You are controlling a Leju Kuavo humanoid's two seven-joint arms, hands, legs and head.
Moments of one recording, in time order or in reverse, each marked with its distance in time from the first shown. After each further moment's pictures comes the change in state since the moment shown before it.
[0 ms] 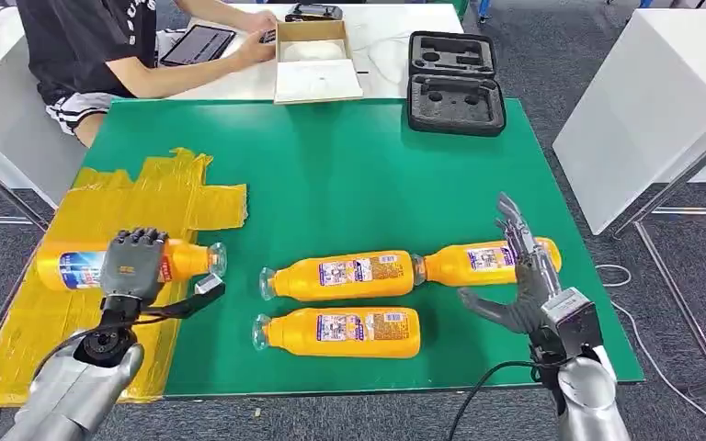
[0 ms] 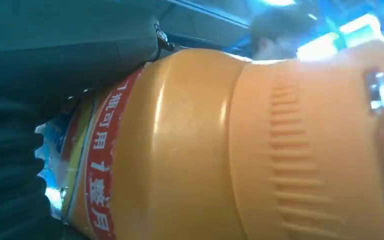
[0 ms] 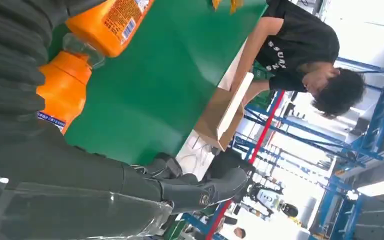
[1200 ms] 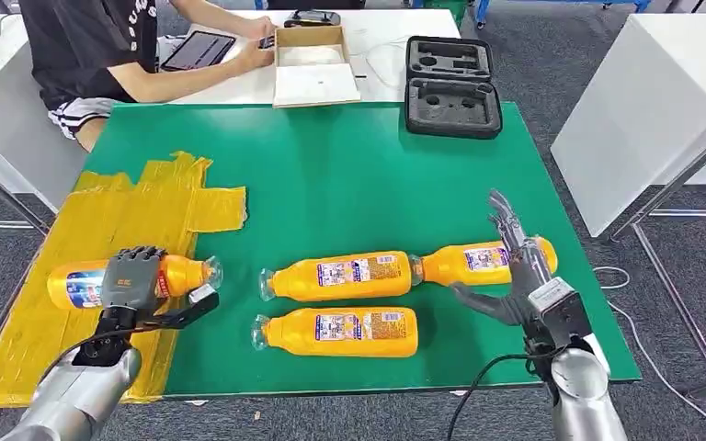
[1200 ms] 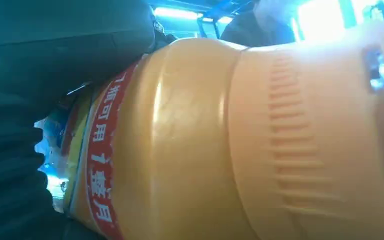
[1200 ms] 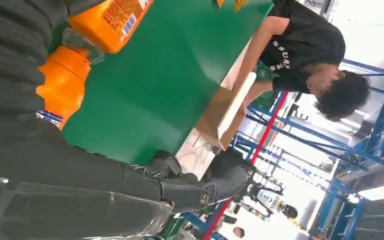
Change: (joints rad) left arm -0.053 -0.060 0.195 0.284 0.033 0.035 -0.183; right arm -0.041 -0.002 0.022 0.032 0.035 -0.016 0.021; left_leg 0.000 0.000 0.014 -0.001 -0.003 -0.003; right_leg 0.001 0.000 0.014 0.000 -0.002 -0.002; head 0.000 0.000
